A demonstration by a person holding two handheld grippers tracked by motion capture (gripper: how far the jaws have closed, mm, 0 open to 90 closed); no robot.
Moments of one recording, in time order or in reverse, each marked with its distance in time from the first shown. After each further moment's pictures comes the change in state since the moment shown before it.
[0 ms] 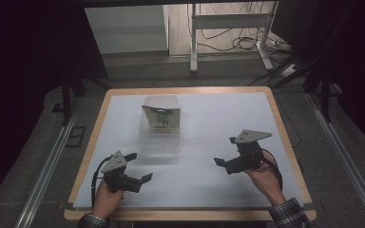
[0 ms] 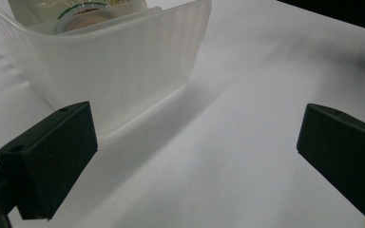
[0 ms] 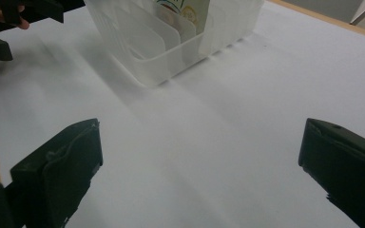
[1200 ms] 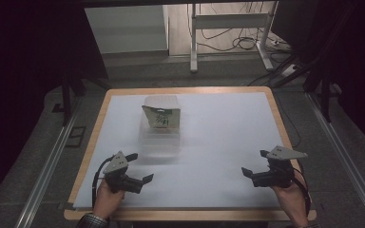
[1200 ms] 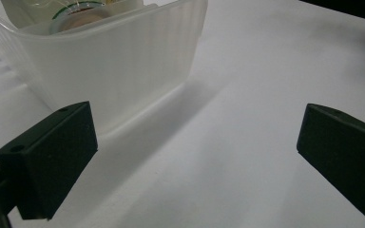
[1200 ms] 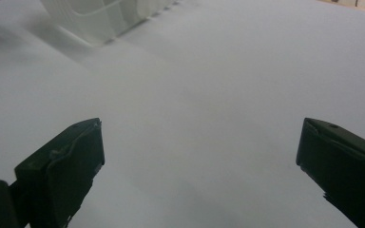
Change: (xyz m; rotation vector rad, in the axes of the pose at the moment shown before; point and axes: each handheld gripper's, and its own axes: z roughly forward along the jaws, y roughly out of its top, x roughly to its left) left arm -0.003 0.000 0.003 0.014 0.006 0.027; right arm -0.014 -0.065 -0.062 -0.004 -0.173 0.104
